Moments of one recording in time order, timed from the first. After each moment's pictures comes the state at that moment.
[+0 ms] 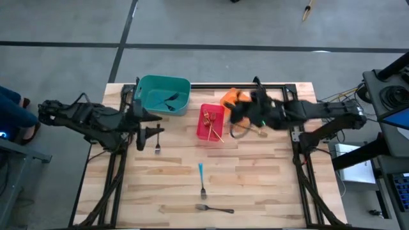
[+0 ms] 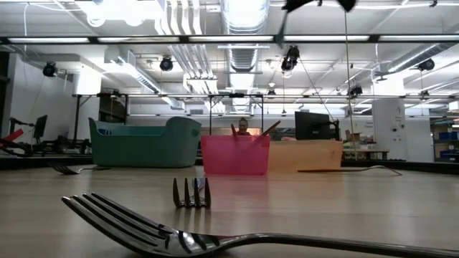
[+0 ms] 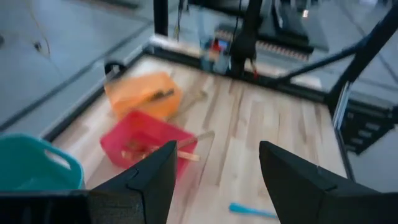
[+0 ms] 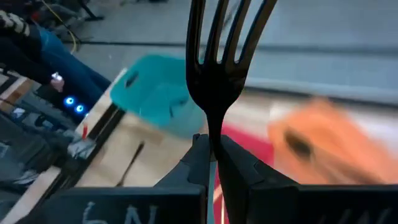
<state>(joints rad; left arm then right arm) -0.29 0.86 1.15 -0.73 -0.46 -0.38 0.11 1.36 1.49 -0.85 0.75 1.02</state>
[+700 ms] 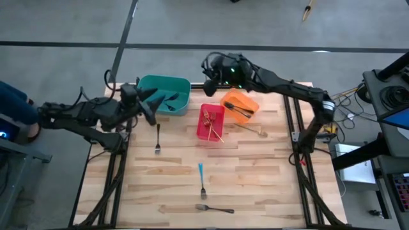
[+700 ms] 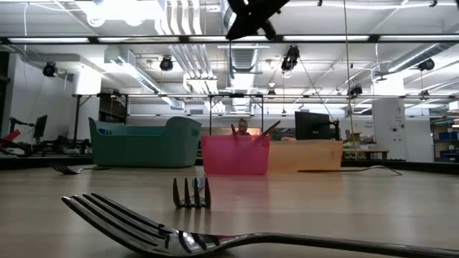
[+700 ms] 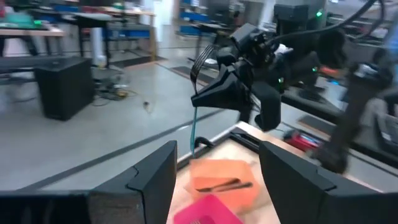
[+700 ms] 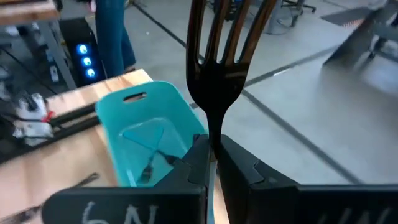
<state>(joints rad) -0.18 0.89 1.15 -0.42 -0.86 -0.32 -0.36 1.71 1.76 -0.41 0.22 0.05</state>
